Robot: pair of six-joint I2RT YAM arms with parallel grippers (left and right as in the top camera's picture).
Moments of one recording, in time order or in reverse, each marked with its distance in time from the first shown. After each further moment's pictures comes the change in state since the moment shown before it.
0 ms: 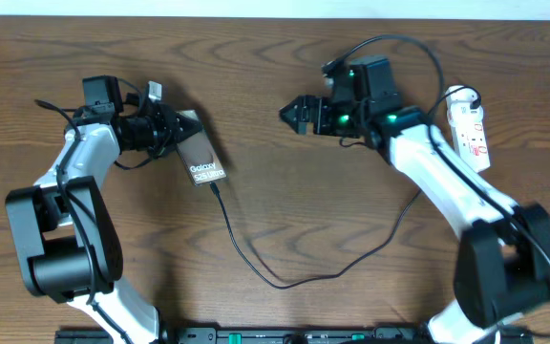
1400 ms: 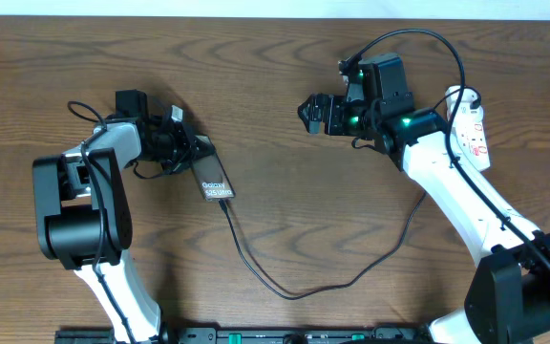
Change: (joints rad) left arm -0.067 0.175 0.001 -0.022 -0.131 0.025; right arm 0.000 -0.097 0.004 -0.117 0.205 -0.046
